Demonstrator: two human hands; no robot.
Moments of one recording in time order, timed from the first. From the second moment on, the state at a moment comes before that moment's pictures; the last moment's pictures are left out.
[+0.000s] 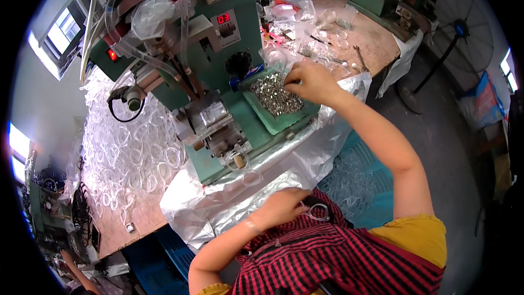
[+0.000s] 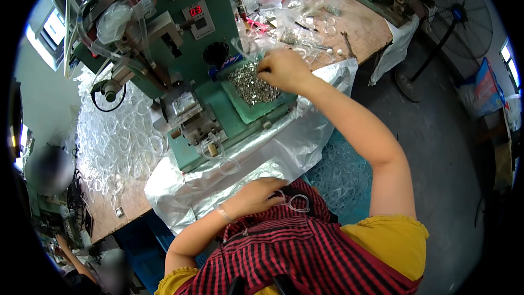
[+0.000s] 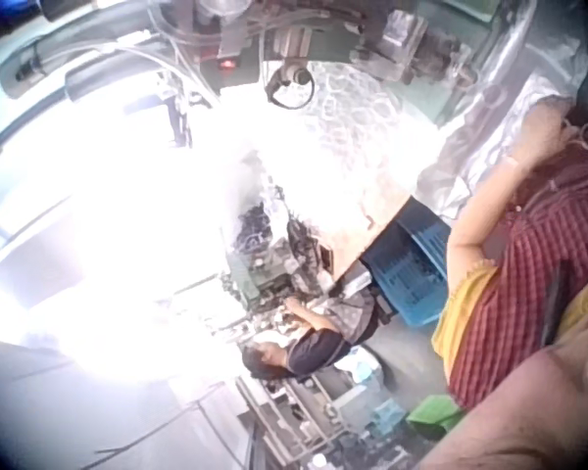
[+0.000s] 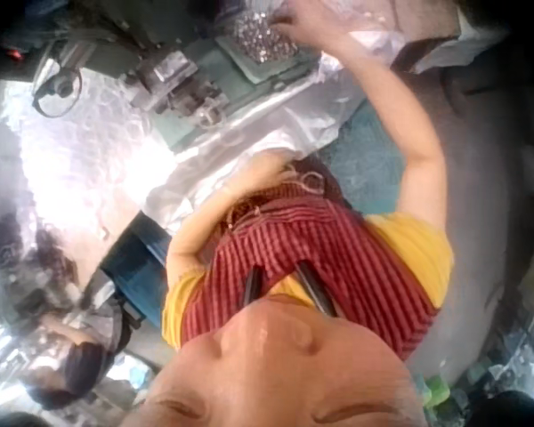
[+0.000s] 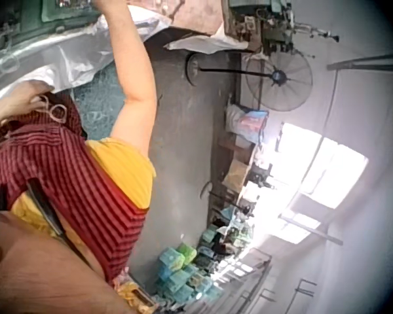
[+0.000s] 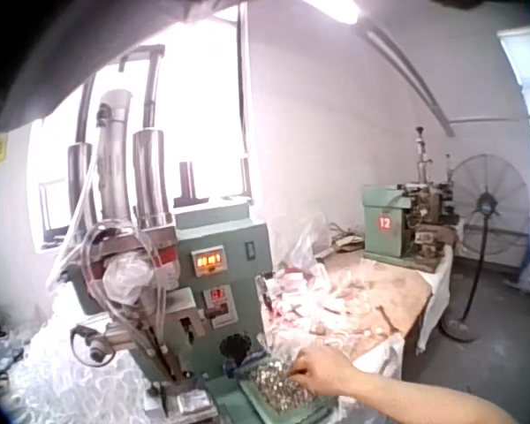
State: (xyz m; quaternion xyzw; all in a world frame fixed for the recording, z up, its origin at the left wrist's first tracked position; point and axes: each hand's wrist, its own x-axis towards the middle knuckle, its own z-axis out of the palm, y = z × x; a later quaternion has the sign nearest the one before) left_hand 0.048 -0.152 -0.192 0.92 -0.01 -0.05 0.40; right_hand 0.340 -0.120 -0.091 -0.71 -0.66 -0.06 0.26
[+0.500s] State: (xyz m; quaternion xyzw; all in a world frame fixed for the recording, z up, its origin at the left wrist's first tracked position) left_hand -0.129 -0.039 -0.138 0.62 0.51 0.47 0.37; right_hand 0.359 -0.123 -0.099 -0.77 -0.58 -0.10 0.23
